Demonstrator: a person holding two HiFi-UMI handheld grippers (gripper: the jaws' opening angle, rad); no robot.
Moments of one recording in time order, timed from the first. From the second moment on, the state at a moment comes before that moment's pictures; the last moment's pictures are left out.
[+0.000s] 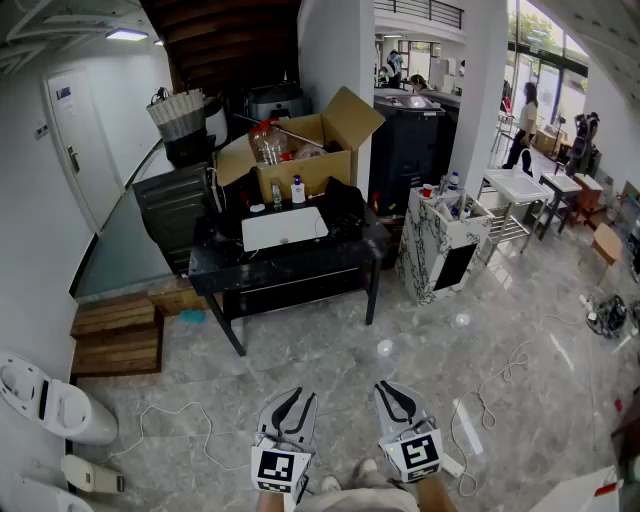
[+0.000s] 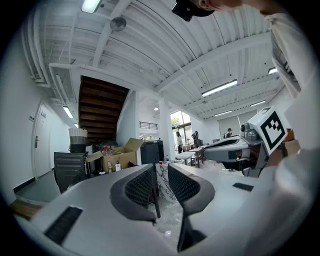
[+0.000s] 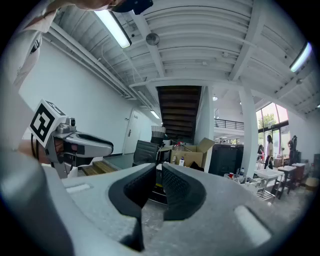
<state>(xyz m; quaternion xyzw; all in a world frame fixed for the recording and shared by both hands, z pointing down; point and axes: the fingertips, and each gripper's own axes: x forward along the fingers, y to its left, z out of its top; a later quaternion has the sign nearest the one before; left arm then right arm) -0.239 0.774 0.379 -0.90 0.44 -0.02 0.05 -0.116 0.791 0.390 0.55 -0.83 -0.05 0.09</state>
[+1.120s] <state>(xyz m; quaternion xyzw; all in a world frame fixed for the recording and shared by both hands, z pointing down) -0.181 0.603 0.402 -0.89 0.45 -0.06 0.02 -0.054 0.622 0.405 0.56 -0.83 -0.02 0.08</state>
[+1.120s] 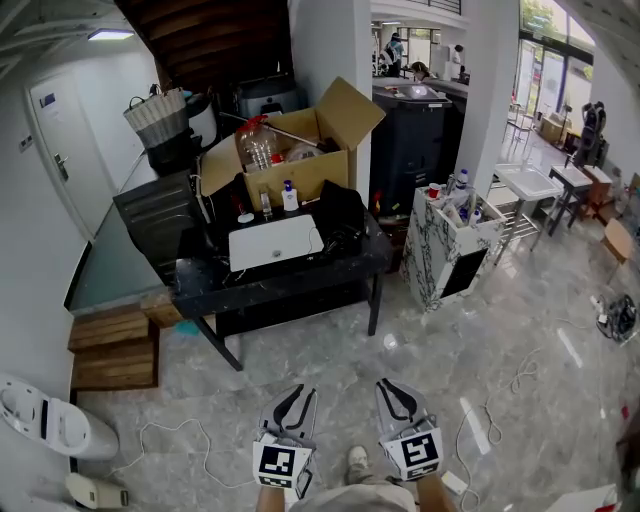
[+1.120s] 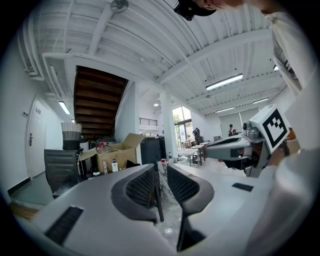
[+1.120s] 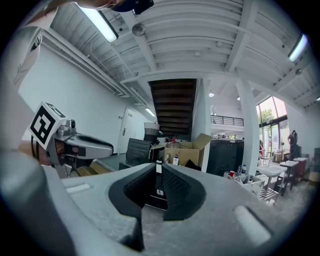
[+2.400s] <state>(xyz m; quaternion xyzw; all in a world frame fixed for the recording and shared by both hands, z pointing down) -0.089 0.438 0.397 -0.88 0.46 -0.07 0.04 0.031 0.450 0.412 0.52 -0.85 -0.04 0.06</state>
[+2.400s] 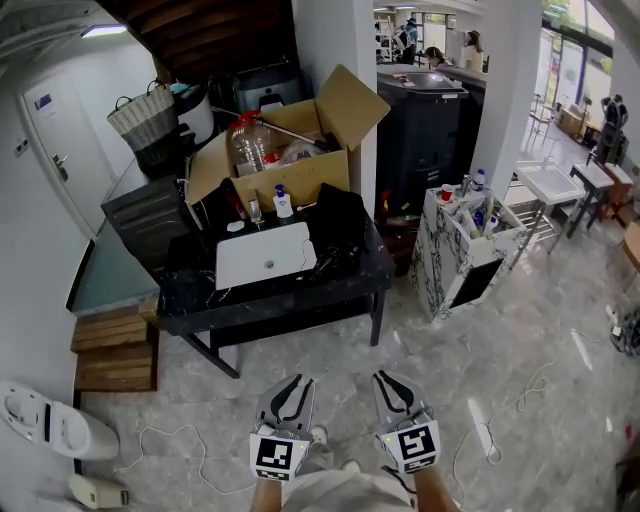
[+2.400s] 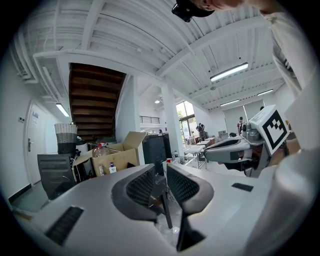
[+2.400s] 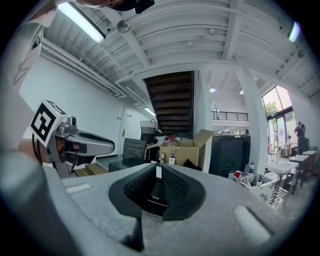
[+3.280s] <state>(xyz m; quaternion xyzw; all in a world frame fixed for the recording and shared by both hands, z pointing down) -0.112 0.264 0.417 -0.91 0.41 -0.07 0.02 0.005 0.292 0.425 0.57 -0.82 -0.02 0.08</state>
